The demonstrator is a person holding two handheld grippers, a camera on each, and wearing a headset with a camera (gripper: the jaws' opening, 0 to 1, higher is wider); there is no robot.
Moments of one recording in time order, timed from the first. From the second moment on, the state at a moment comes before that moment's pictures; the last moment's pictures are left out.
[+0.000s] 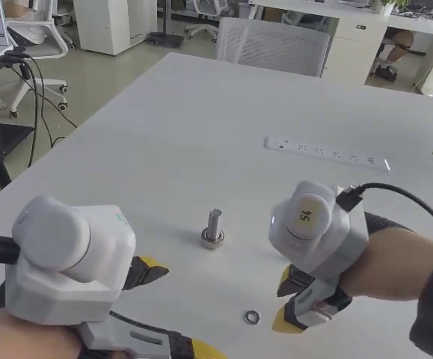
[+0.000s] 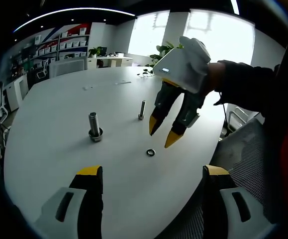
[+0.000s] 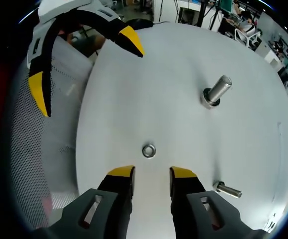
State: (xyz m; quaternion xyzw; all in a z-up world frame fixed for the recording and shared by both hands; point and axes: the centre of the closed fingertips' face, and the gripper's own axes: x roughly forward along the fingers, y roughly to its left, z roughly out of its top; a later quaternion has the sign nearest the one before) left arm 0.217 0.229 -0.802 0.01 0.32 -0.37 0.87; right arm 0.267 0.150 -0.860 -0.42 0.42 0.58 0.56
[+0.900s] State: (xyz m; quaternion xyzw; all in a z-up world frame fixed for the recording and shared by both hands) left arm 0.218 0.229 -0.800 0.01 0.31 -0.37 0.87; right arm 0.261 0.169 -0.879 -0.45 0.41 0.60 0.53
